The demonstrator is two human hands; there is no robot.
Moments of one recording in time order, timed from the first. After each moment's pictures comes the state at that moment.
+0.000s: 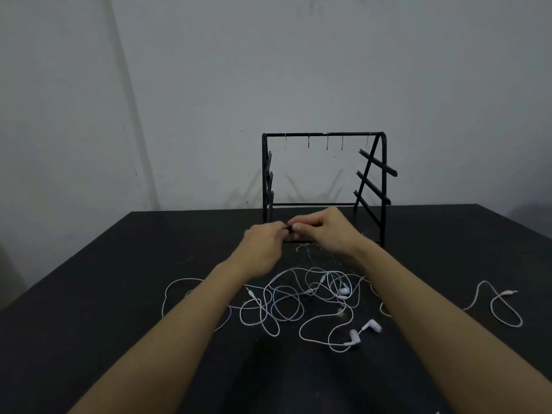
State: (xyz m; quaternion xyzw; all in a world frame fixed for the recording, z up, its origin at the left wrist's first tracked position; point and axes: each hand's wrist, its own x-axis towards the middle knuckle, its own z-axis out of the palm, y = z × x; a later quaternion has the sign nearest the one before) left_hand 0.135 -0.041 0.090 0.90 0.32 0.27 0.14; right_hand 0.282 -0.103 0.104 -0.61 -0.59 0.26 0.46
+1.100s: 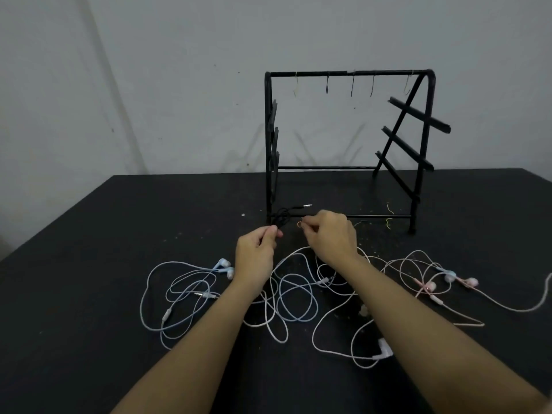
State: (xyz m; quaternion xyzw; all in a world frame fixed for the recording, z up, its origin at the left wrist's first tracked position) left_hand 0.160 0.007 -0.010 0.63 0.41 0.45 0.48; right_hand 0.302 -0.023 0.001 -0.77 -0.55 -0.06 0.31
